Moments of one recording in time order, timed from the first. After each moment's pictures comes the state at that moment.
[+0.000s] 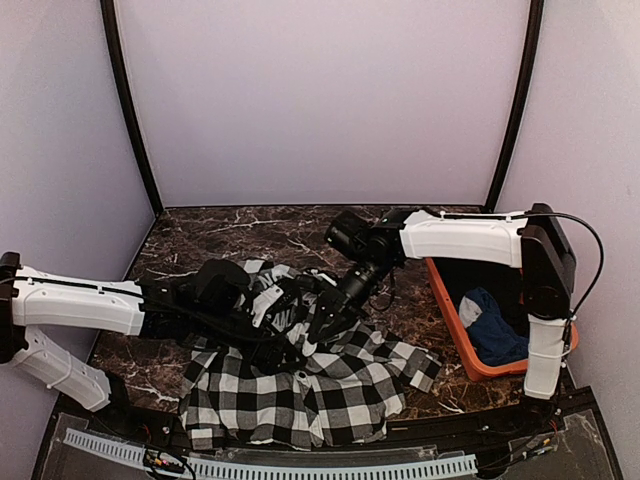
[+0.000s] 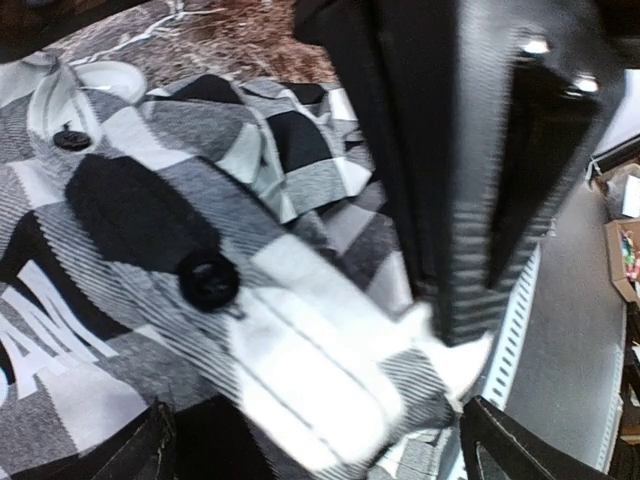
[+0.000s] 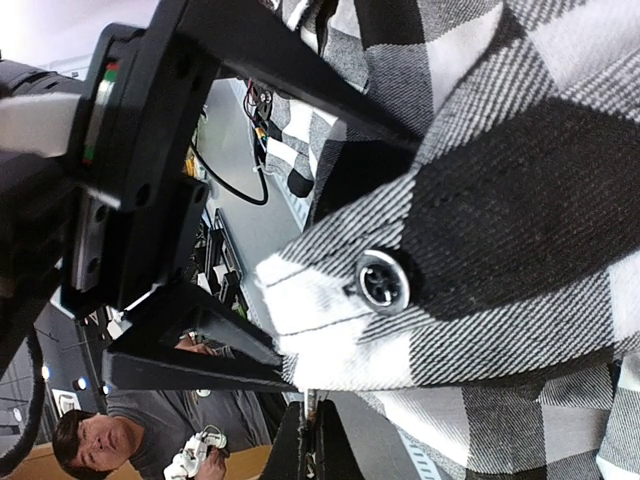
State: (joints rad) left arm -1.00 1.31 0.74 -0.19 0.31 -0.33; right arm 0.91 1.98 1.58 -0.90 -1.02 0.36
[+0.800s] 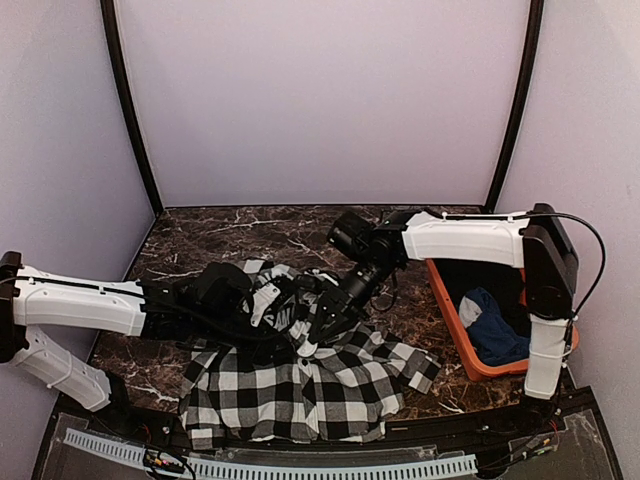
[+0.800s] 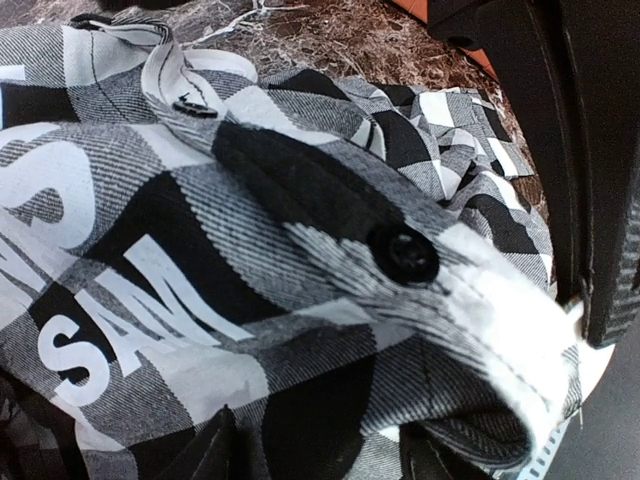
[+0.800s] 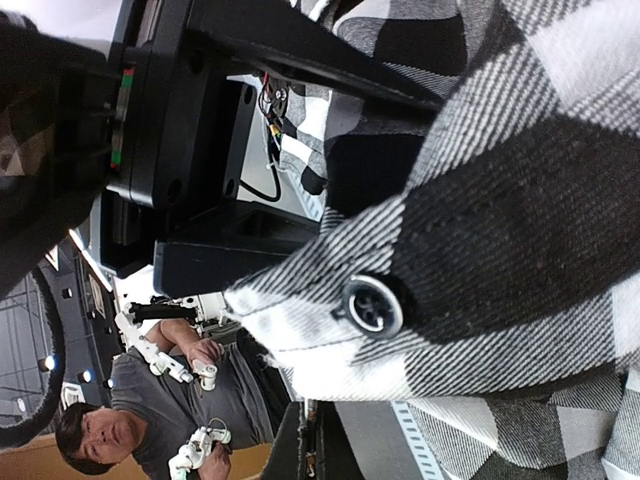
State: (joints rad) left arm -1.01 1.33 0.74 -0.22 0.11 -0.31; right arm 0.91 1.96 1.55 -0.87 -1.05 0.35
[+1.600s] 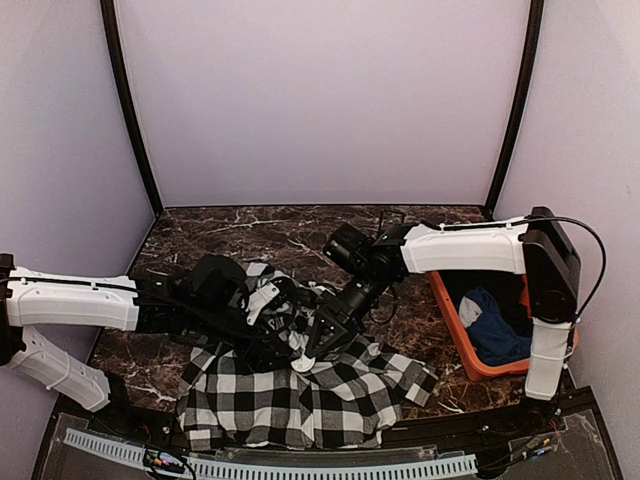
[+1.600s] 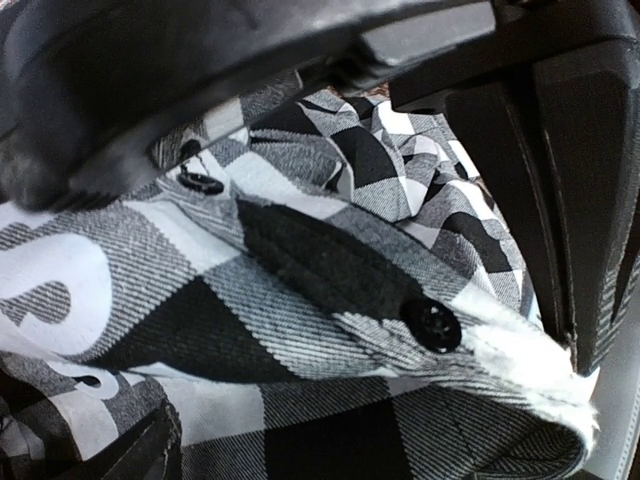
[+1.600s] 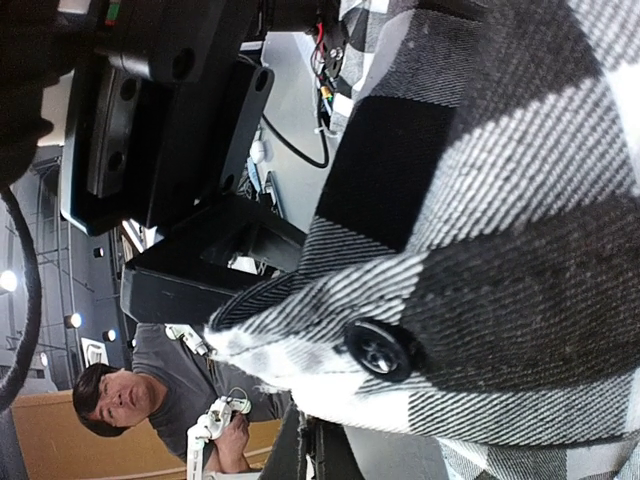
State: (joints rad) left arm -0.99 1.30 0.76 -0.28 0.26 -0.25; right arm 0.95 1.95 1.47 -0.76 -1.18 0.37
